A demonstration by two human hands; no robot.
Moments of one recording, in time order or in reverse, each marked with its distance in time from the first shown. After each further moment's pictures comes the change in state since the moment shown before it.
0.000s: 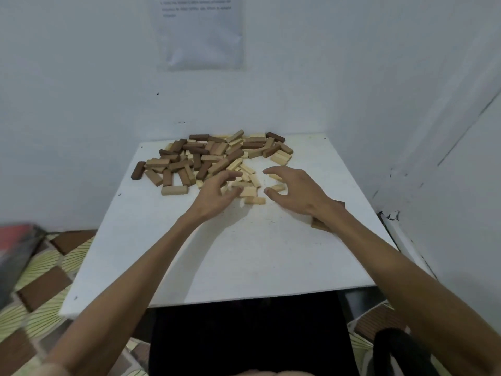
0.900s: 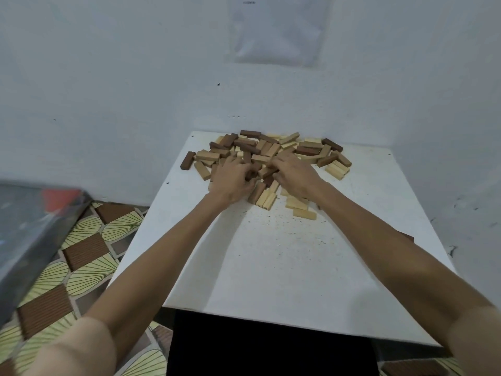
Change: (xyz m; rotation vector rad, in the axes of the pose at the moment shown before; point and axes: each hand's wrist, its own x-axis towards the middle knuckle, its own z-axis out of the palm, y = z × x) left_hand 0.038 -0.057 -0.058 0.645 0.082 -0.129; right_hand 0.151 -0.019 0.082 -0.363 -0.122 -0.289
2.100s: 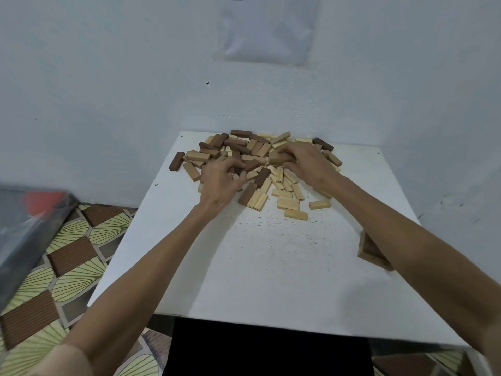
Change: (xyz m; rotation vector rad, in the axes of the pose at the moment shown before) left_hand -0.018 0.008 0.000 -0.441 0.389 0.017; right_hand -0.016 0.038 -0.033 0.209 0.134 0.084
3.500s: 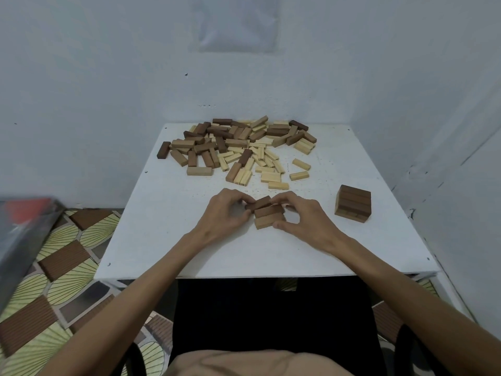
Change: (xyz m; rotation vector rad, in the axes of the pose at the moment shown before) left_hand -0.122 0.041 -0.015 -0.082 -0.399 0.025; right_hand -0.203 -0.088 0.018 0.418 -0.071 0.227
